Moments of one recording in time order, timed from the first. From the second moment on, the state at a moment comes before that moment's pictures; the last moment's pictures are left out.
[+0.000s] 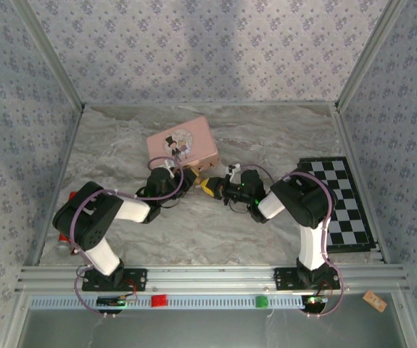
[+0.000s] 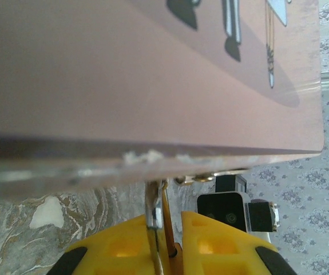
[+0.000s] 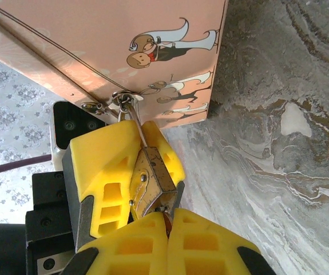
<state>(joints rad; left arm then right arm) -0.60 1.66 0.51 0.80 0.18 -1.32 0.62 1.94 0.58 1.17 -0.55 1.50</state>
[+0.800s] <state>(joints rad) -0.59 1.66 0.49 0.83 0.17 -1.30 0.64 1.92 0.46 1.25 -0.49 1.42</state>
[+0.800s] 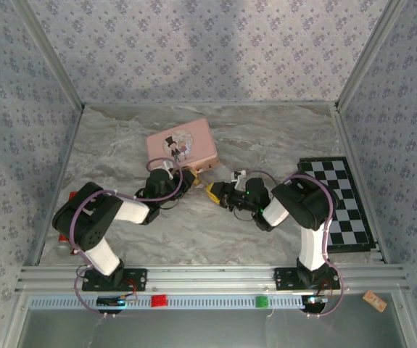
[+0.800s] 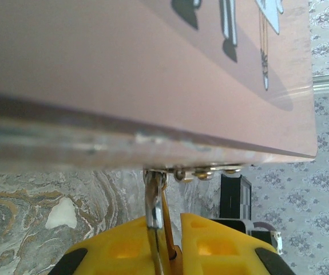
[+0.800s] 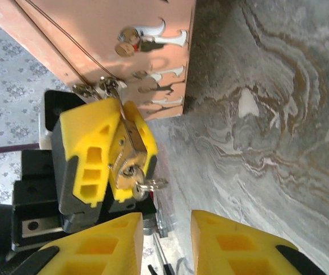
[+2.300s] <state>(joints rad) -0.59 1.64 0.45 0.85 0.16 -1.31 0.68 1.96 0.54 1.28 -0.43 1.48</state>
